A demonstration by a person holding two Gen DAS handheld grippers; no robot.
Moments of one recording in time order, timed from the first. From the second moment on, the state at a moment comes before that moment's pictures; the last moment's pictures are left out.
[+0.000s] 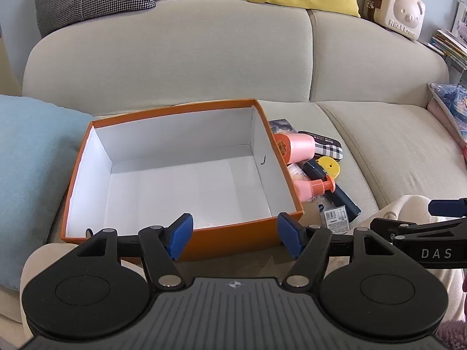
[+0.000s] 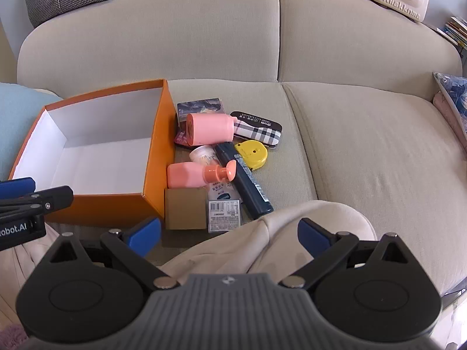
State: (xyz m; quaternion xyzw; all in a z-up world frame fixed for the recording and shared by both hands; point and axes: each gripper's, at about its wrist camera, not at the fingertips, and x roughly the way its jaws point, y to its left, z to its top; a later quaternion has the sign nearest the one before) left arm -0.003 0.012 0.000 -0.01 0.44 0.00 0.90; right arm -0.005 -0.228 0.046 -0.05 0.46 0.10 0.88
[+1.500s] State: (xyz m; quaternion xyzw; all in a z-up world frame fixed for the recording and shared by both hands) left arm 0.002 0.002 -0.004 -0.01 0.44 -0.04 0.90; right arm 0.003 -0.234 0.035 -0.05 0.47 0.11 0.88
